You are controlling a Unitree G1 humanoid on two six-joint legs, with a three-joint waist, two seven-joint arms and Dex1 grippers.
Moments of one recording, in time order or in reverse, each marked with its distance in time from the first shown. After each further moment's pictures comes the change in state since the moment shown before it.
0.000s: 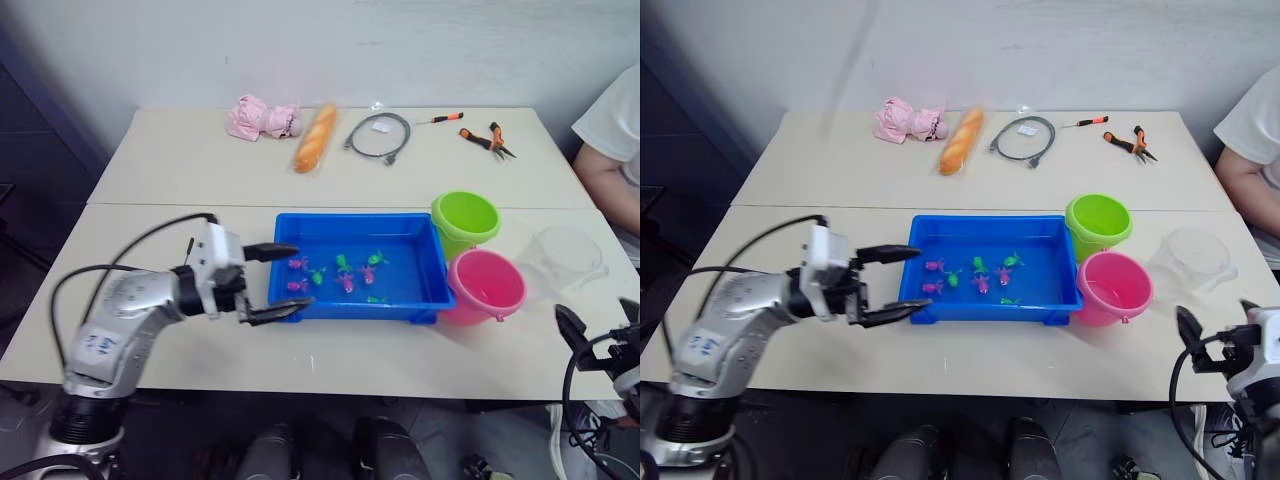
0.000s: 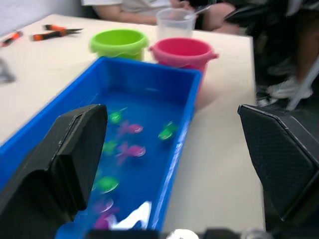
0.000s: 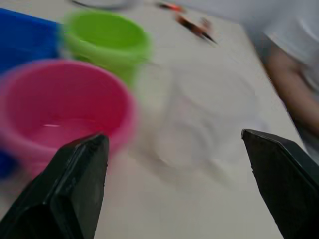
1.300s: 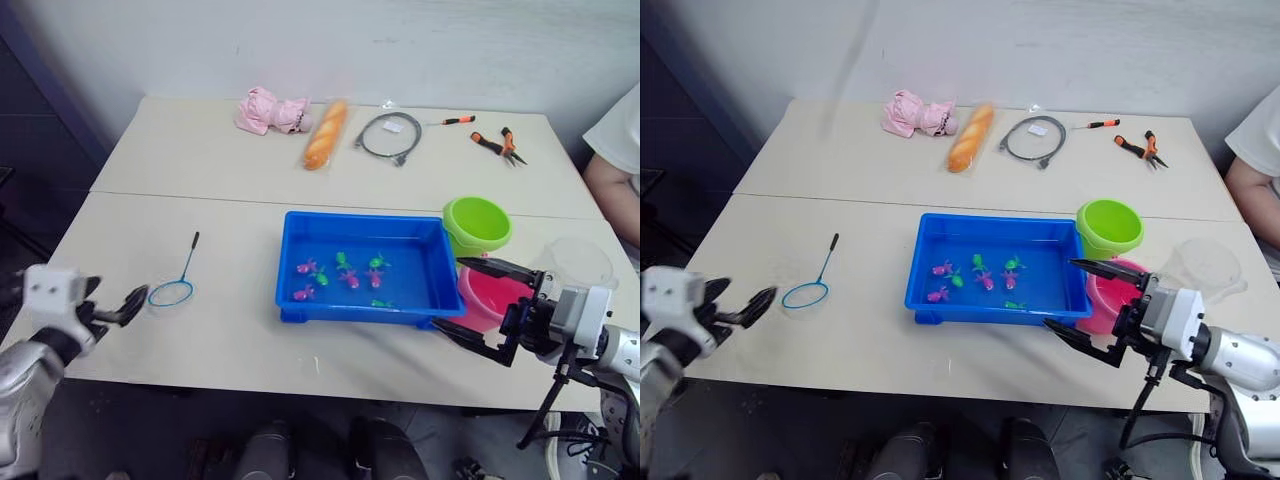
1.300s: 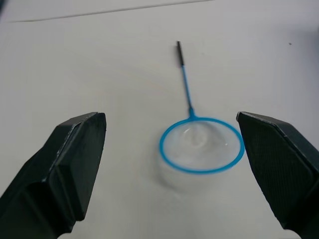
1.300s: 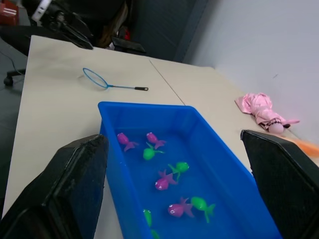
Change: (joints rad) left arm 0.255 0.001 0.336 0.130 0.139 0.255 0.603; right arm -0.357 -0.088 0.444 0.241 -0.008 -0.449 0.487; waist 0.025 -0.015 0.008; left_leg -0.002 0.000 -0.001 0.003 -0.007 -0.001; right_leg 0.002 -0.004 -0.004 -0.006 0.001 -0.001
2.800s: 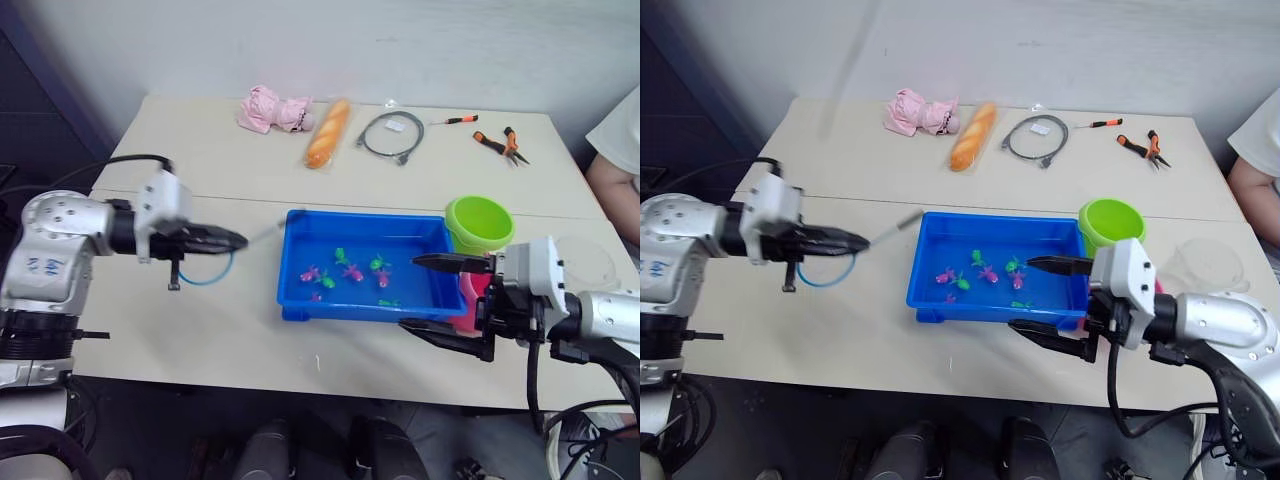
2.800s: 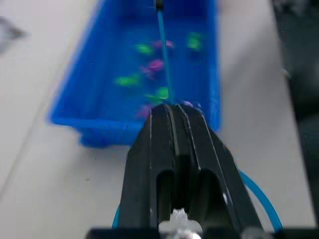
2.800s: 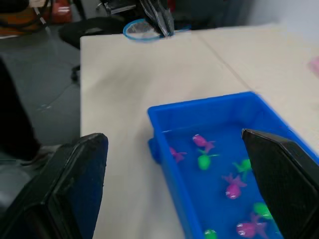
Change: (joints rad) left arm -0.672 0.175 -0.557 0.293 0.099 -0.474 -1.070; right arm -0.276 -0.273 0.103 -0.226 0.317 0.661 -0.194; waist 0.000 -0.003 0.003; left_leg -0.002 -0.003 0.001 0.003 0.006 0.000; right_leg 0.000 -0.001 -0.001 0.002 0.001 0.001
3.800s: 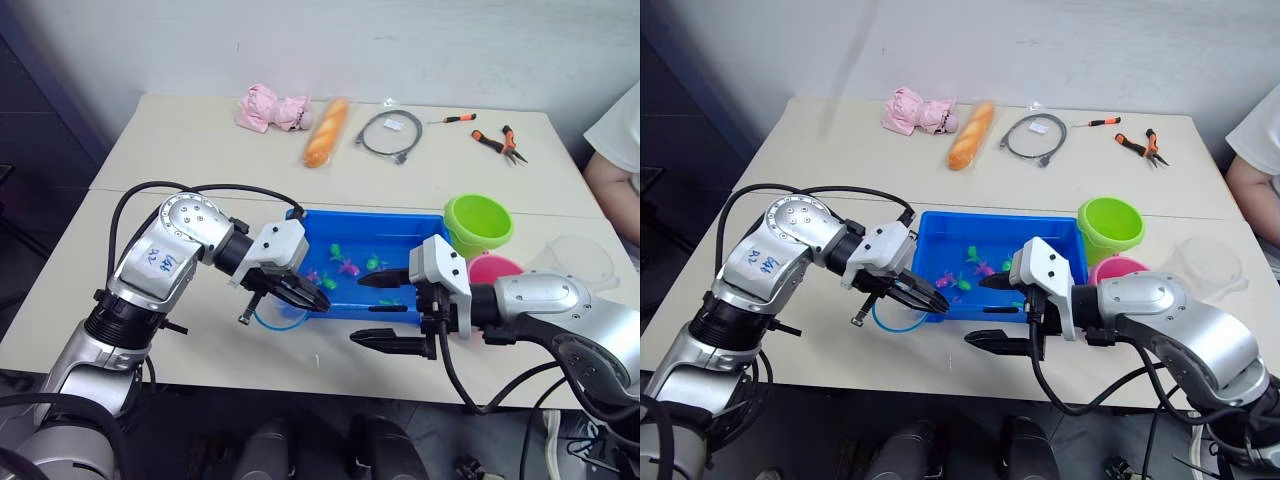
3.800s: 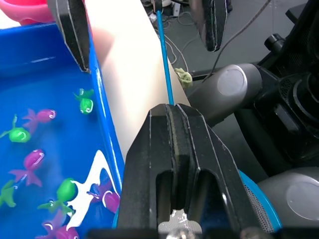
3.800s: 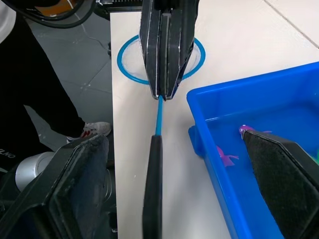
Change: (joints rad) left arm -0.133 -0.208 -0.228 -0.161 0.009 0.239 -0.048; right arm -0.283 0.110 0.289 0.013 -0.059 0.285 -0.066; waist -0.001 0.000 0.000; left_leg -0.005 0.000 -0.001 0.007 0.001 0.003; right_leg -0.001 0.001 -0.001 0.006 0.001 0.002
